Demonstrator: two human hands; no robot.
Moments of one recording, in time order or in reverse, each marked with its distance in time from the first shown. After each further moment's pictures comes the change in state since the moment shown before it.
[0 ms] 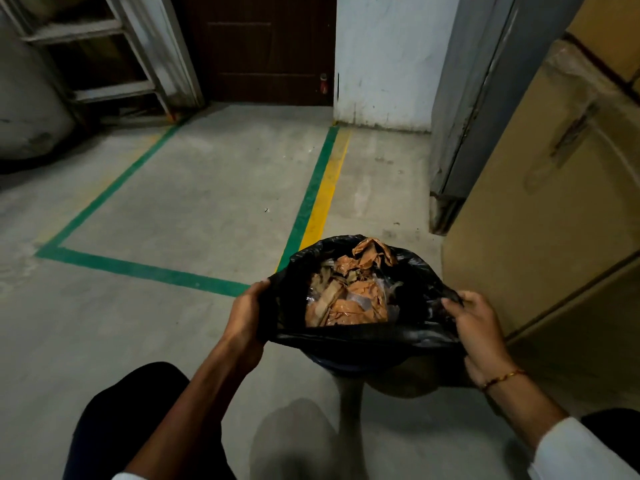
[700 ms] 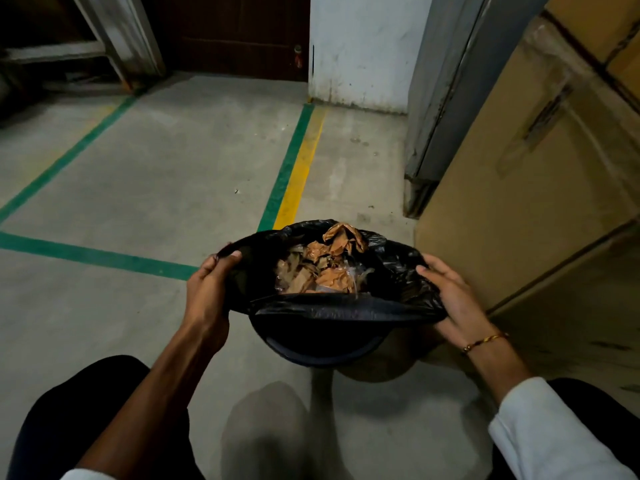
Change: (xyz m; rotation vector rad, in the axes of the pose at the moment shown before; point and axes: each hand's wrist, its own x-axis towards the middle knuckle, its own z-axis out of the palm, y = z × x) left_hand 0.028 -0.003 -0.002 -0.063 0.062 0.278; right_hand 0.024 -0.024 -0.012 0.375 -0.302 0.181
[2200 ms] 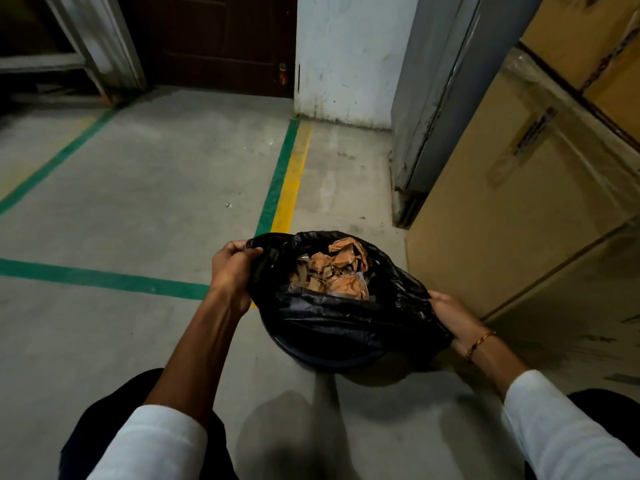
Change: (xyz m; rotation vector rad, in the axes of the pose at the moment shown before) left_hand 0.055 0.017 0.019 0.101 -0.043 -0.114; right_hand 0.024 0.034 -0.028 -0.497 0.207 0.185
